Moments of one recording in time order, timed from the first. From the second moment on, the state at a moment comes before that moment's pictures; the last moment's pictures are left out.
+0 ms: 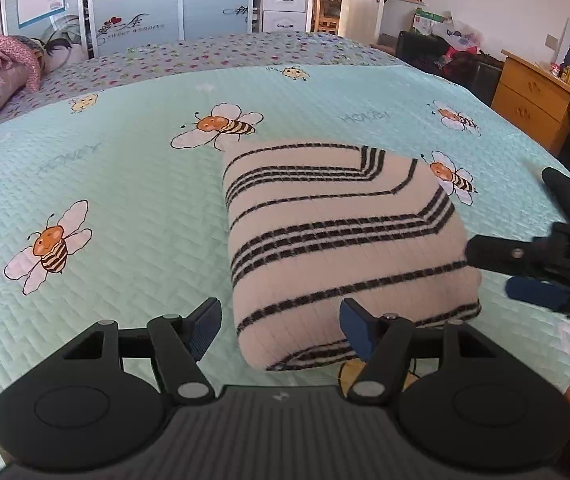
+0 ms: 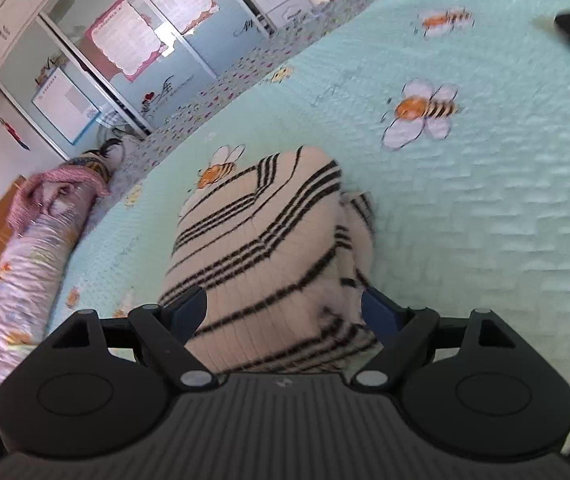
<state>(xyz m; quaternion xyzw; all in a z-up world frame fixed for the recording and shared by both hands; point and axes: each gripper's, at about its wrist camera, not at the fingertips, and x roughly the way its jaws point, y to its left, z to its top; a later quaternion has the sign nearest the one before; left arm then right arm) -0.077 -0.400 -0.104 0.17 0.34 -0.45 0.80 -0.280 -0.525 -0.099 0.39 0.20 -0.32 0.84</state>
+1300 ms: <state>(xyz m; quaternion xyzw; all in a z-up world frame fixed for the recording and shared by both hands) -0.092 -0.367 -0.019 0.15 0.28 -0.40 0.86 -0.246 -0.454 0.007 0.22 0.25 -0.34 0.88</state>
